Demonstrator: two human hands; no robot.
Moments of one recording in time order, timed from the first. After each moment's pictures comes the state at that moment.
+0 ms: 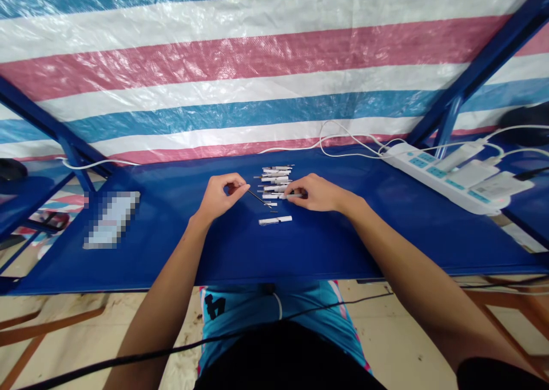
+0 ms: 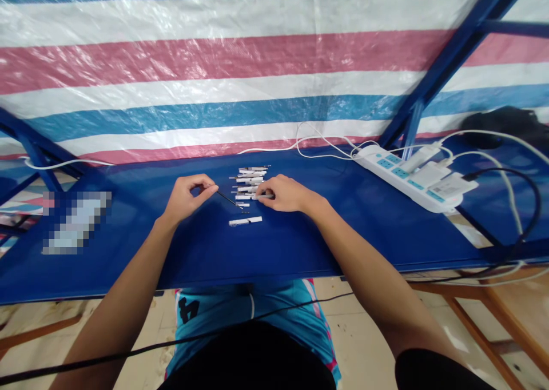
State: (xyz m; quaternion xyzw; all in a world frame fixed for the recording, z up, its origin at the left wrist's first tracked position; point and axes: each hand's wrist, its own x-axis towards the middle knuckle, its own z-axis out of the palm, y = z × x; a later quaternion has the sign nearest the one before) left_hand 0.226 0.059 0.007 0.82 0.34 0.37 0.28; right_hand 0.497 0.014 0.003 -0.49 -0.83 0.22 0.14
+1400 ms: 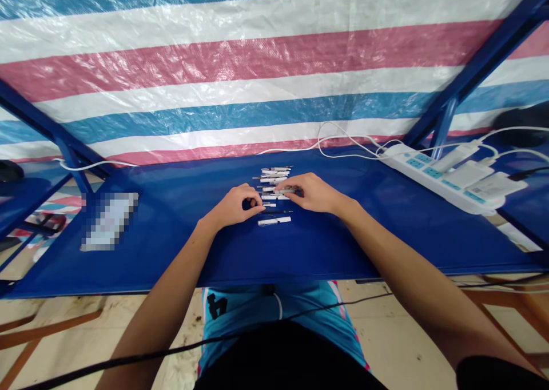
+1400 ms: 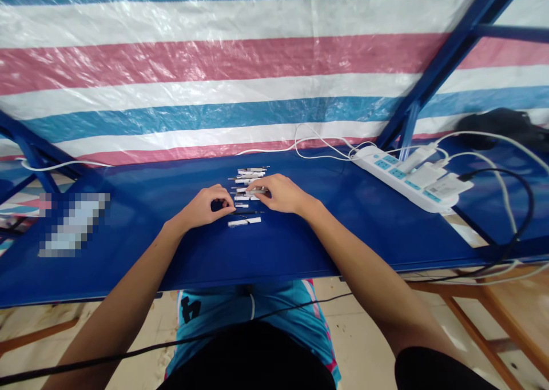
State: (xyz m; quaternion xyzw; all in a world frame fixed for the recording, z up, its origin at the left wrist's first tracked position) left_hand 0.237 0.059 -0.012 0.91 0.26 0.21 0.27; right_hand 0.491 0.015 -0.005 -0.47 -0.83 0.19 0.24
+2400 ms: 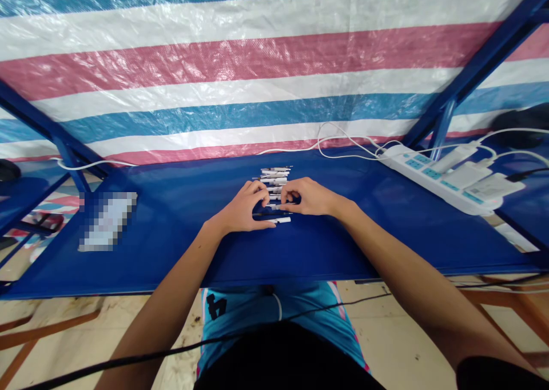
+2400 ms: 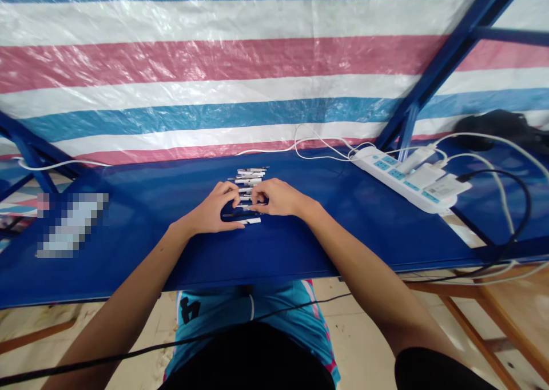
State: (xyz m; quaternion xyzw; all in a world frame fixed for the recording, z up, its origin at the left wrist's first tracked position) left_hand 0.248 0.047 -0.014 0.92 0.24 0.17 0.26; right_hand 0.489 0.016 -0.008 -0.44 -0.84 0.24 0.22
